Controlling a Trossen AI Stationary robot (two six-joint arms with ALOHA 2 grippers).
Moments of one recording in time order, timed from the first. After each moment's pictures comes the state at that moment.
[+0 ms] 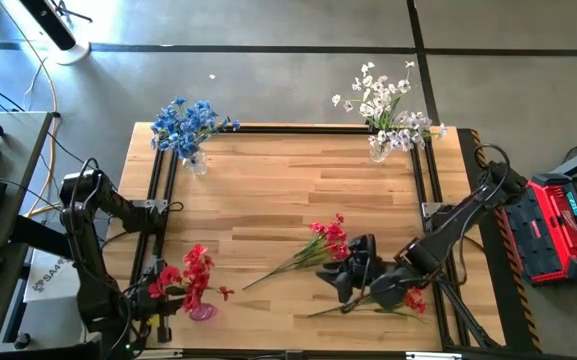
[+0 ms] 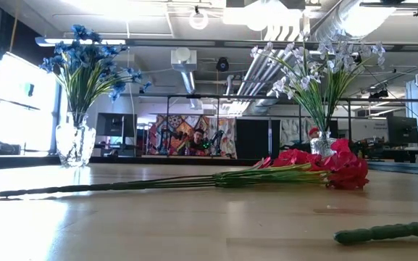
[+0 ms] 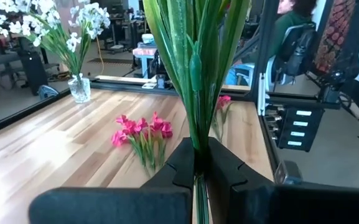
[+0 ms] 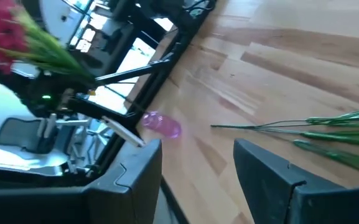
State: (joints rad) left arm -1.34 1.56 1.08 -0.91 -1.48 -1.43; right arm 0.69 1.49 1.16 -0.29 0.71 1.37
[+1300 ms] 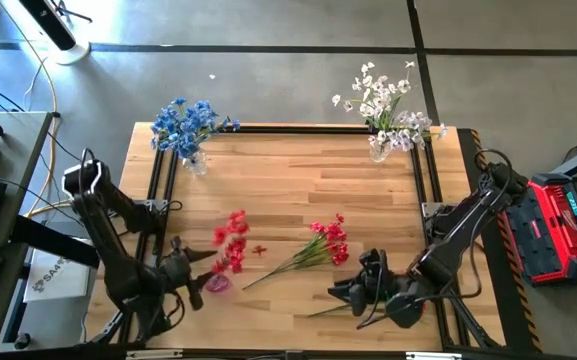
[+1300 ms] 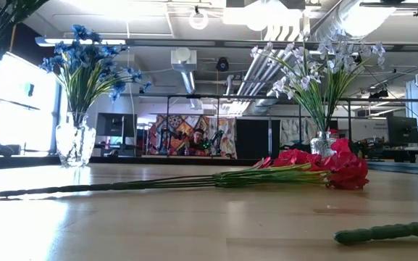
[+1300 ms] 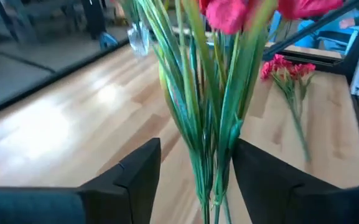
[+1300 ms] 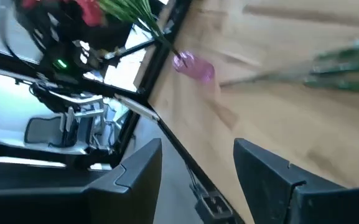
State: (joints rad) left arm -1.09 1.50 1.06 -1.06 -1.25 -1.51; right arm 0.81 1.49 1.16 -0.33 0.72 1.59
